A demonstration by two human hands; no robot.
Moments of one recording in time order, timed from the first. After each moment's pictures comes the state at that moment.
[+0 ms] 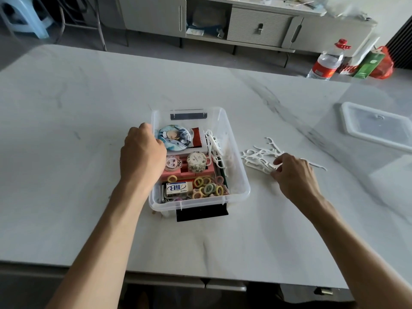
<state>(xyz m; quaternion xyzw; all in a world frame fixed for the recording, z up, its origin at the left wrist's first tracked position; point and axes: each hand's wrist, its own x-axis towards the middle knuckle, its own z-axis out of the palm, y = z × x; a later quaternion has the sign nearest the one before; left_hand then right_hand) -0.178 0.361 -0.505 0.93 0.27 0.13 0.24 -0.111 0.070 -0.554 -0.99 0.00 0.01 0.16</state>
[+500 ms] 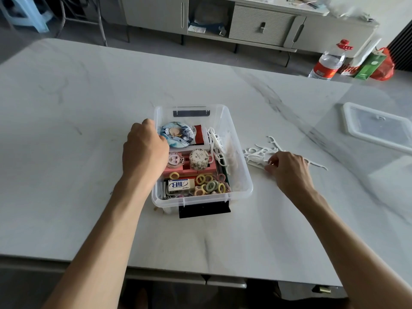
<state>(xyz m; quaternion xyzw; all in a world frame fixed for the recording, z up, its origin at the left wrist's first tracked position) -0.180 0.364 -0.503 0.92 0.27 0.12 0.26 -0.103 0.082 -0.557 -0.99 -0.03 -0.02 0.16</state>
